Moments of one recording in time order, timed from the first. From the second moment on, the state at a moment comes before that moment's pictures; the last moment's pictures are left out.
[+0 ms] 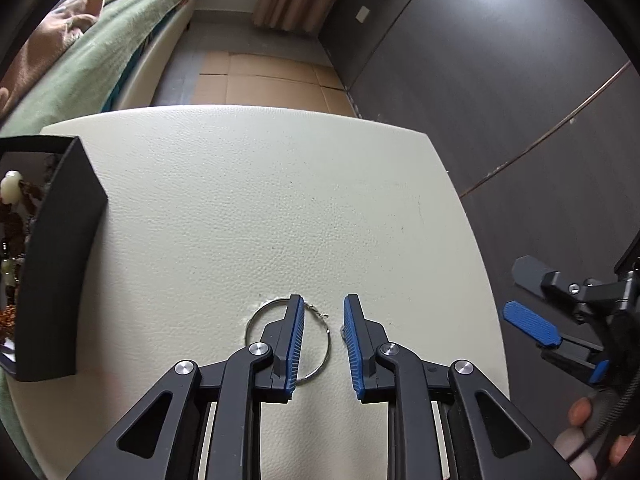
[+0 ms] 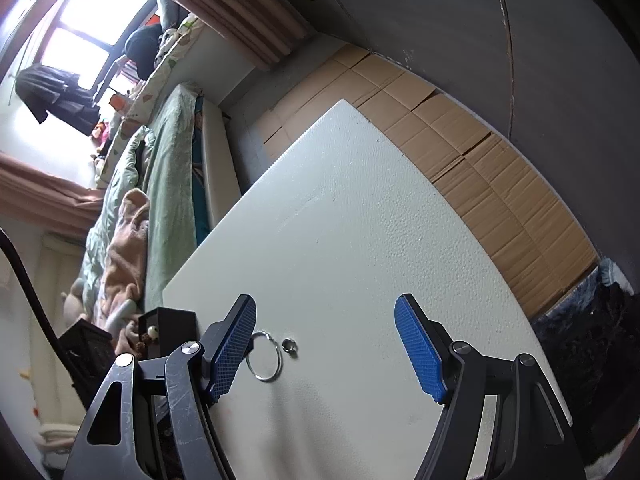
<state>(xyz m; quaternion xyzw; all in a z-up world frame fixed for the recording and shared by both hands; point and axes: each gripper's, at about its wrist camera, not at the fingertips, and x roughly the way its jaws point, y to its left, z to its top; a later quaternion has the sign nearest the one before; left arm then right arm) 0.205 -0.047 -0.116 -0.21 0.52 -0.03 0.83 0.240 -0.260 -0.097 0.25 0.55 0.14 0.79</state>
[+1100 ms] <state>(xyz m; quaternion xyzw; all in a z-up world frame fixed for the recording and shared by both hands) 0.183 -0.019 -0.098 -0.17 0.50 0.01 0.85 0.234 -0.237 -0.096 0.21 0.55 0.16 0.79</state>
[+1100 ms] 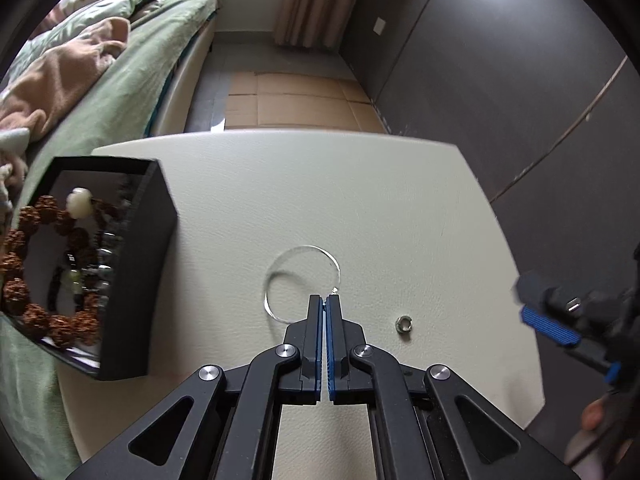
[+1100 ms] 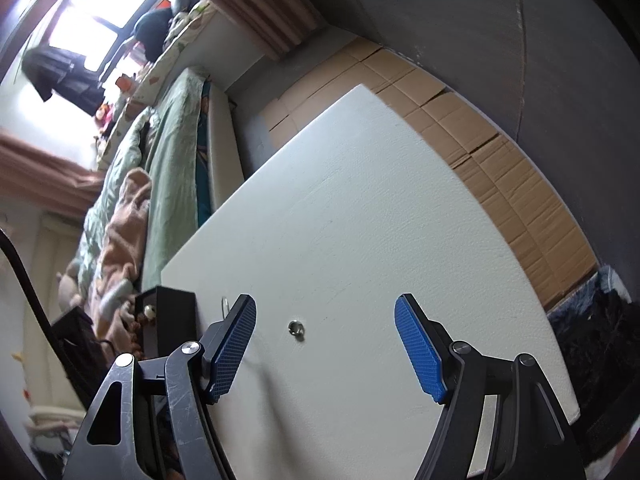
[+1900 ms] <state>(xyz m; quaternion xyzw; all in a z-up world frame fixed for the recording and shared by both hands) 0.171 0.041 -0.076 -0.24 0.49 0.02 0.84 0.225 -0.144 -0.132 0.01 0.58 0.17 0.79</state>
